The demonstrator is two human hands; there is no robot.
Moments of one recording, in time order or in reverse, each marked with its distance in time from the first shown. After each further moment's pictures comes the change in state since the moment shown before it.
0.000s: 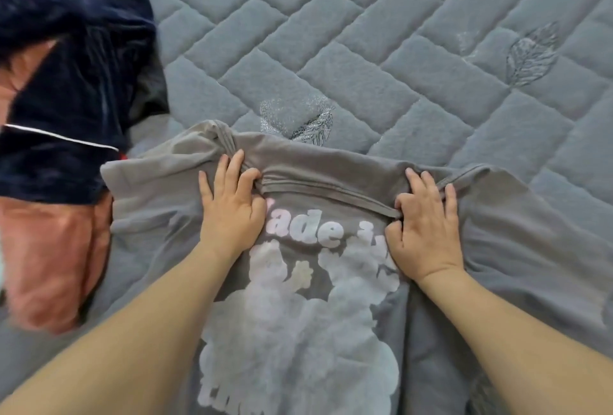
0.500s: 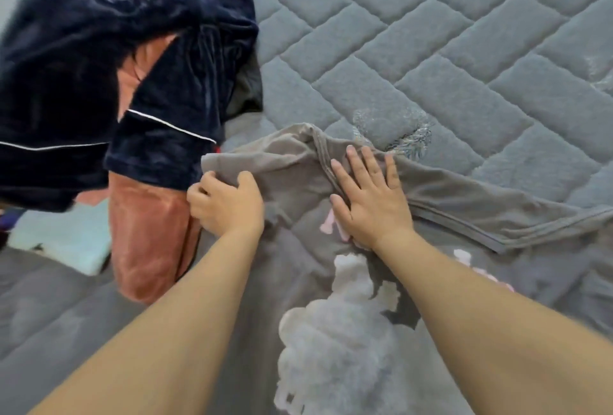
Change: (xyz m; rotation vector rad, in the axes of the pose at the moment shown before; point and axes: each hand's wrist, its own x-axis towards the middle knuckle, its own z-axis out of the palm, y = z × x) left_hand 0.005 -0.060 -0.080 -0.383 0.341 -1.021; right_hand 0.091 -0.175 0.046 -0.054 -0.203 -0.323
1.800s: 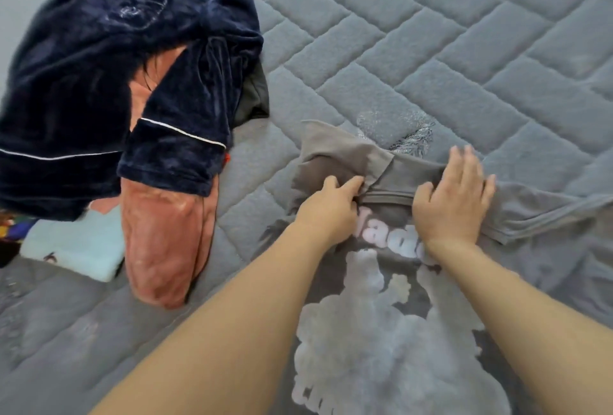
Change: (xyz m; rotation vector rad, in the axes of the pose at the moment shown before) left_hand -0.055 0.034 0.026 0.461 -0.833 0.831; right_hand -0.037 0.043 -0.013 0.150 0.354 0.611
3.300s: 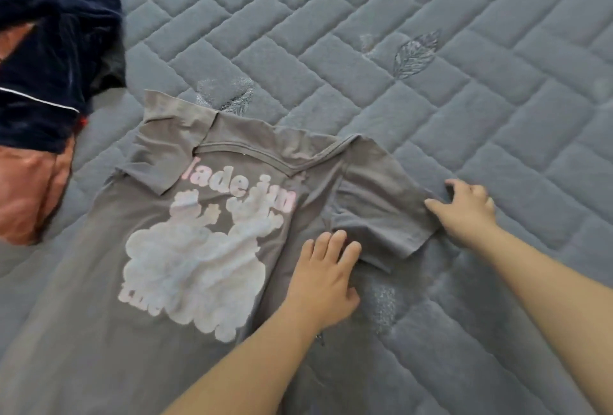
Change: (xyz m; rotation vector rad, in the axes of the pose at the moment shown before) left_hand -0.146 0.254 0.231 0.272 0.226 0.393; right_hand 0.013 0.338 -0.194 -0.081 -0.564 0.392
